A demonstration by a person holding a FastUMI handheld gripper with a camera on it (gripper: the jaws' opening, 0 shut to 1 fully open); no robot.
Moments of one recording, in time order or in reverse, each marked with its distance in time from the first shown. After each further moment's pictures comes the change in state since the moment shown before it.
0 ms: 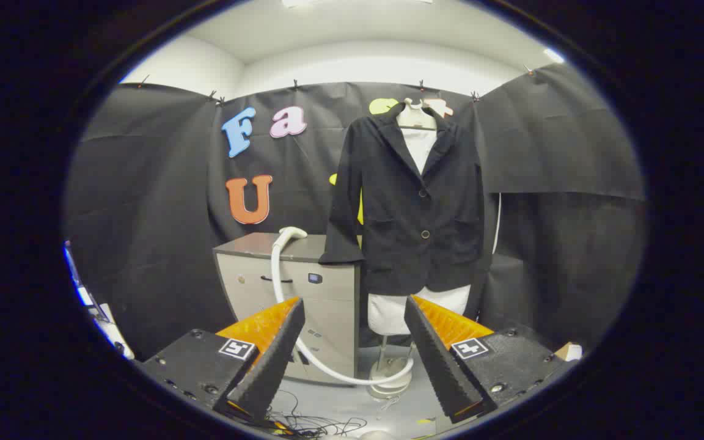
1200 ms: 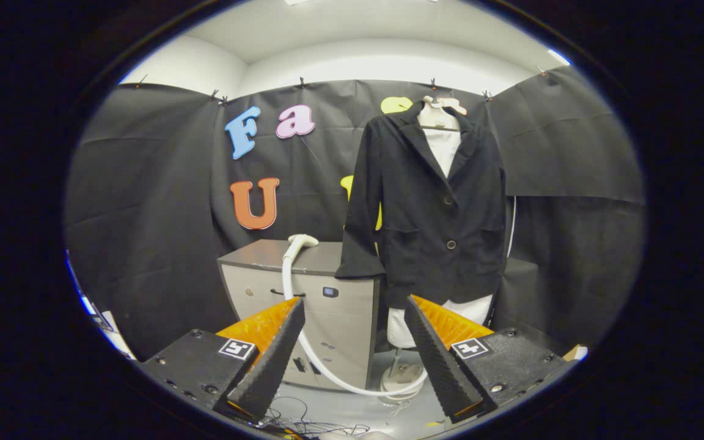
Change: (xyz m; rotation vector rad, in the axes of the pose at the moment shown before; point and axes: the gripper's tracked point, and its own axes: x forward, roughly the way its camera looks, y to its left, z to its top) arm 0.074 0.053 0.041 -0.005 0.004 0.030
